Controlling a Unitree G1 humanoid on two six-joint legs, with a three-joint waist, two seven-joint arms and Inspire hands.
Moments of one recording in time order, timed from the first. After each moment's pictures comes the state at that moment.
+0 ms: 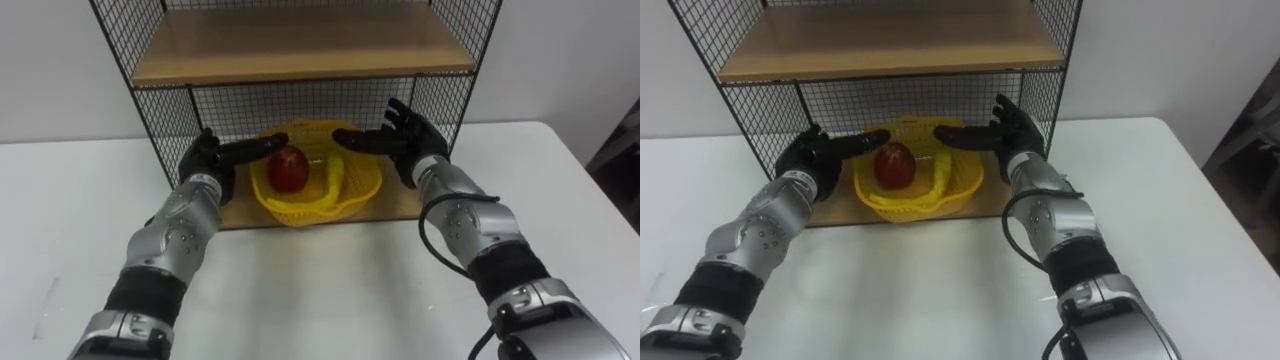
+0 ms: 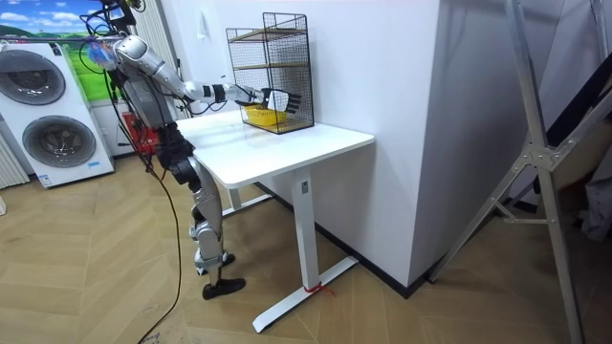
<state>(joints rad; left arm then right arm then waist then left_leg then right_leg) -0.50 0.12 0.00 0.59 -0.64 0.24 0.28 -0.60 -0.16 0.14 0.70 0.48 0.20 -0.15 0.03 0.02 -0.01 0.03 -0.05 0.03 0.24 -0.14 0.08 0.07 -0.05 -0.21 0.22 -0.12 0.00</state>
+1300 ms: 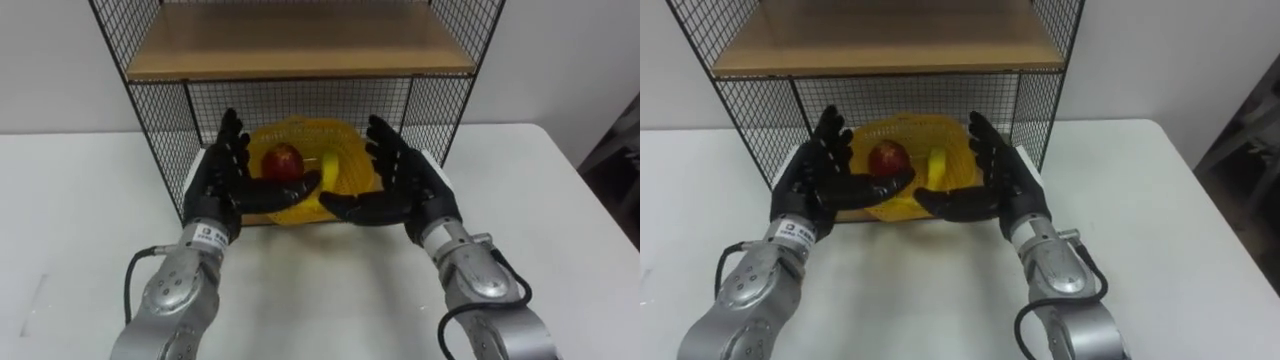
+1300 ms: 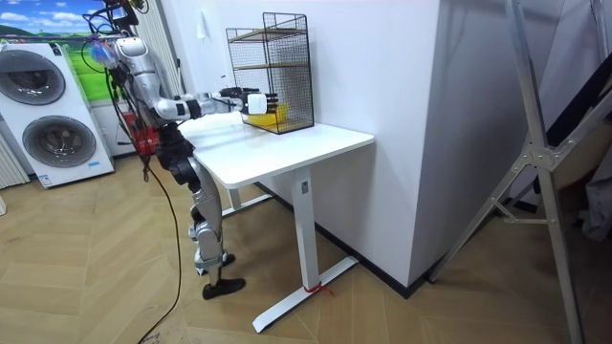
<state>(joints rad) 0.04 0.16 -0.19 -0.06 -0.36 0.08 0.11 0.00 -0.18 0.19 0.03 0.23 0.09 0.04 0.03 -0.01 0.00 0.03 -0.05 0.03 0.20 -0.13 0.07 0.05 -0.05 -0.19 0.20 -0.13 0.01</state>
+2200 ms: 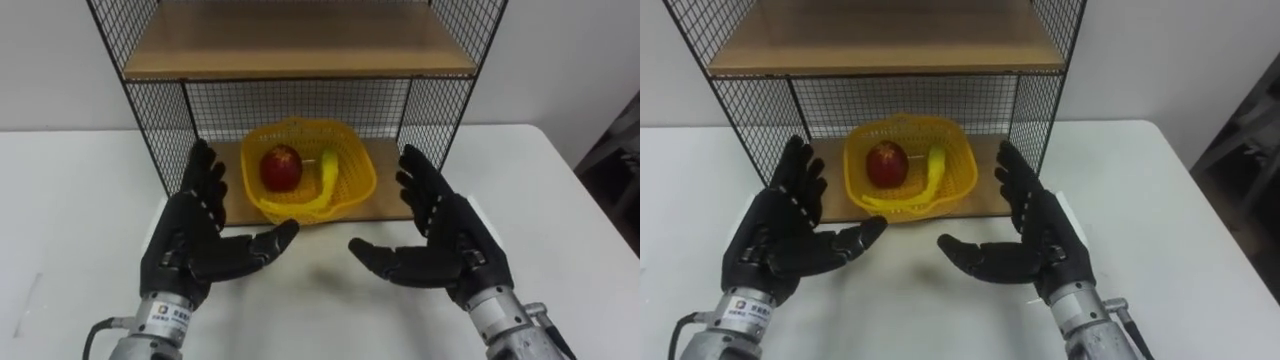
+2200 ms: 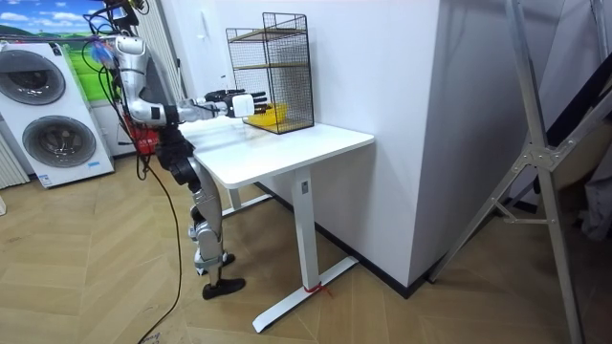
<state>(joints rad) 0.36 0.21 -0.16 -0.16 -0.40 -0.20 -0.03 0.35 -0.24 0.13 -0.15 0.25 -0.14 0.14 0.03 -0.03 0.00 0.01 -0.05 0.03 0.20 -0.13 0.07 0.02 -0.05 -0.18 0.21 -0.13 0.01</state>
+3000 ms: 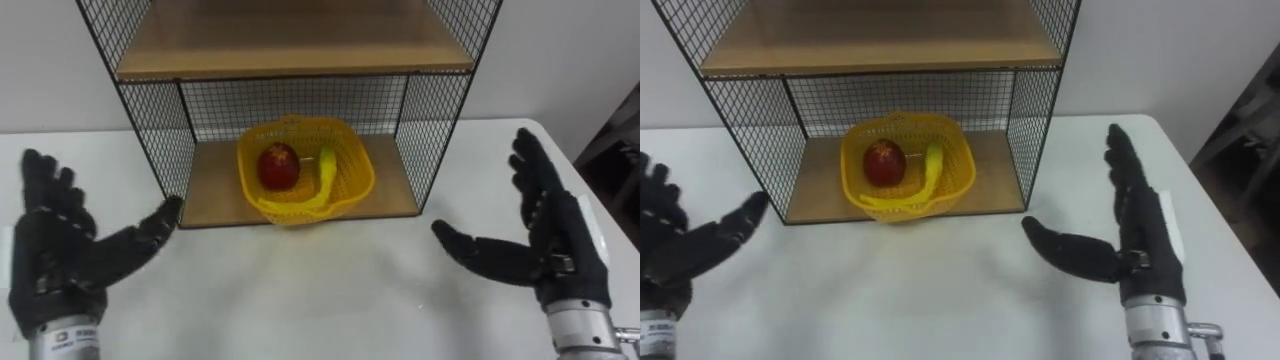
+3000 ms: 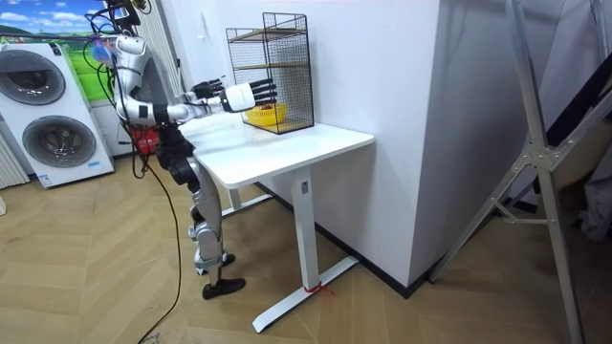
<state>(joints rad) 0.46 0.20 0.08 -0.26 -0.34 -0.39 0.36 0.45 -0.30 -0.10 -0.22 0.03 -0.27 -0.19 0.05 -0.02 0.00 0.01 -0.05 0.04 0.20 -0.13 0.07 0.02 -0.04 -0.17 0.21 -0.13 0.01</state>
